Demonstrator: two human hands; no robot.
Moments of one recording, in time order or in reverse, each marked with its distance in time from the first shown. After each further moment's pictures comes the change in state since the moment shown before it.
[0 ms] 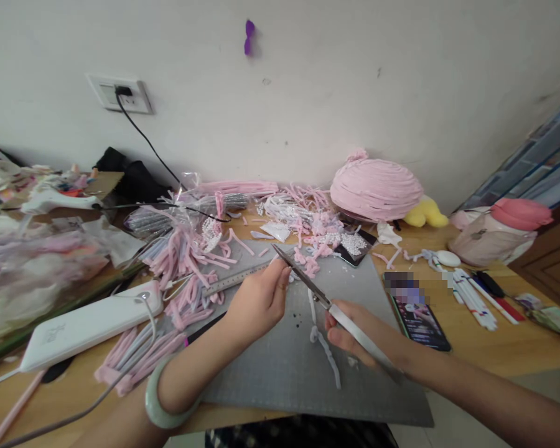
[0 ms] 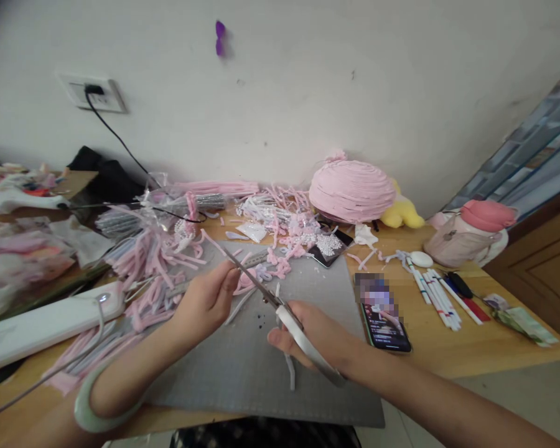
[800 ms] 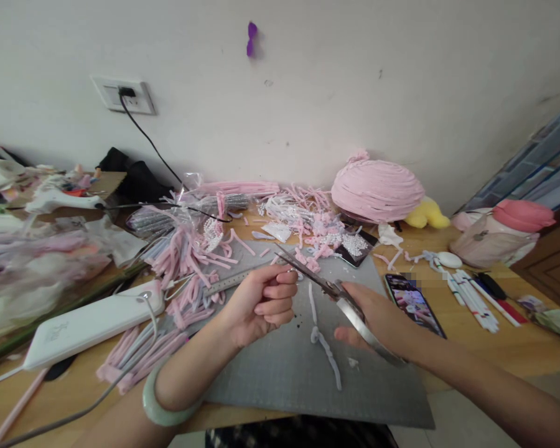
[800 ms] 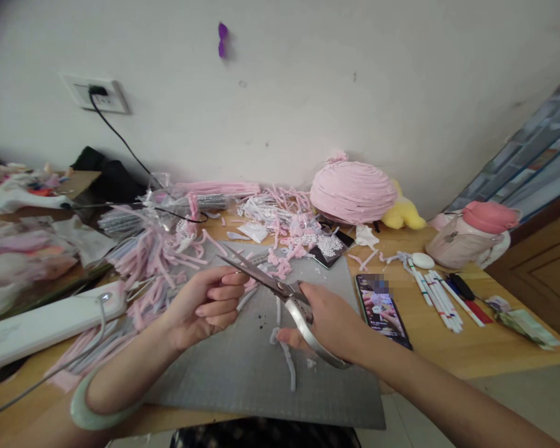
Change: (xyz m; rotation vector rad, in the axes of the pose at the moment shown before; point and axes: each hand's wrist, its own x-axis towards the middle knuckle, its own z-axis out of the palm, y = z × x) left_hand 0.013 0.007 -0.013 -1.935 -0.542 -0.875; right_hand -0.002 0.002 -0.018 -0.362 0.205 0.021
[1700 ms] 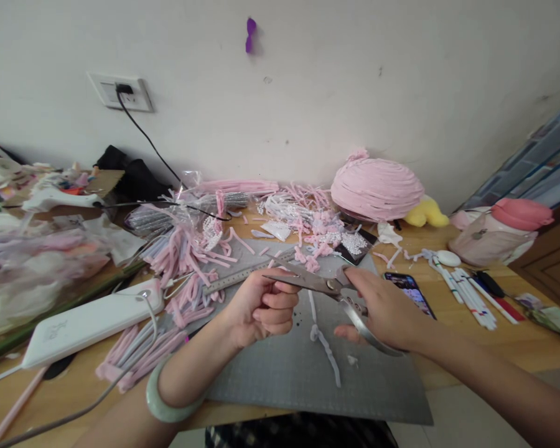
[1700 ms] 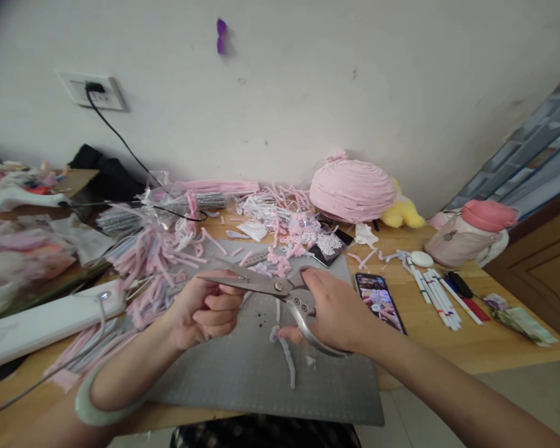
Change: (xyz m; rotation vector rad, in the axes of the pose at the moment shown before) left_hand 0.001 -0.002 -0.009 -0.034 -0.152 -0.159; right_hand 0.002 -0.003 -0.014 -0.255 0.113 -0.109
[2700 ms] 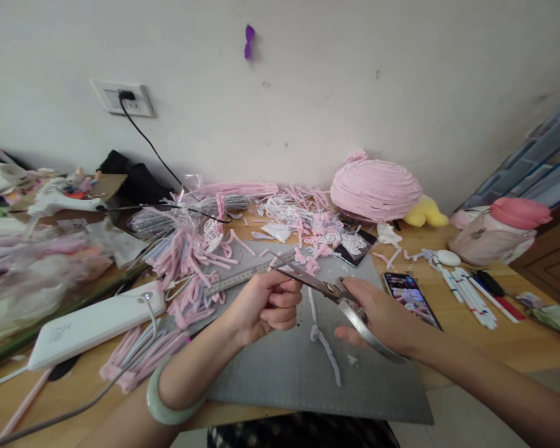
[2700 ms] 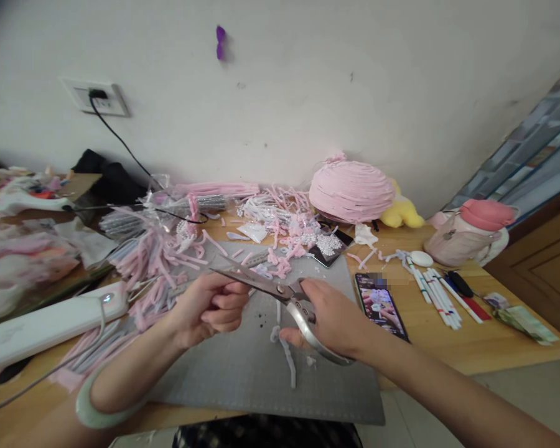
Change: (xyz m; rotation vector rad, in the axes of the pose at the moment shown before) left_hand 0.002 -0.004 0.012 0.273 0.180 0.119; right_hand -0.004 0.001 0.009 0.173 -0.121 0.068
